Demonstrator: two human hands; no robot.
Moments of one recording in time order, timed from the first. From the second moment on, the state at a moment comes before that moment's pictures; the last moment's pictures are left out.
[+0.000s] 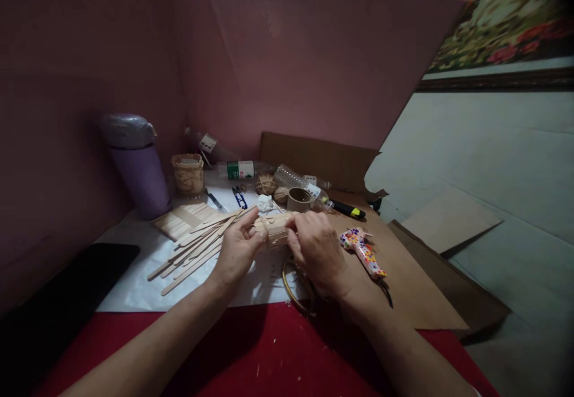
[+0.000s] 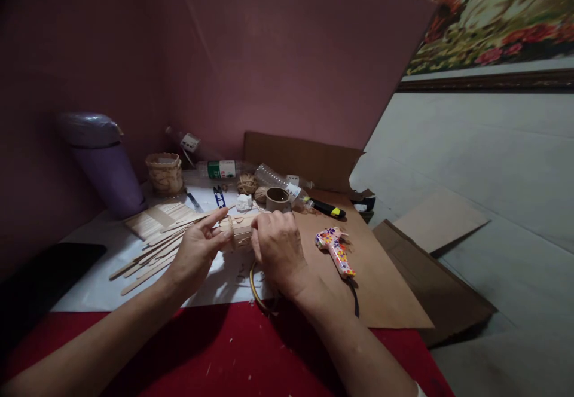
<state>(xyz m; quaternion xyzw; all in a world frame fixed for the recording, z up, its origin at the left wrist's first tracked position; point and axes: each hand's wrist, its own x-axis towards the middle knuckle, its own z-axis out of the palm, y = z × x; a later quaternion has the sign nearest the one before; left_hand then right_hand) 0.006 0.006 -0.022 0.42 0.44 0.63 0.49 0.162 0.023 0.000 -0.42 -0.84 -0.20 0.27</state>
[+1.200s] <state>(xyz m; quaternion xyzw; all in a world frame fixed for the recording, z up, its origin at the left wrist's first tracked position) 0.008 0.004 -0.023 0.44 0.42 0.64 0.47 0.157 0.018 -0.002 -0.40 -0.85 -0.19 0.27</state>
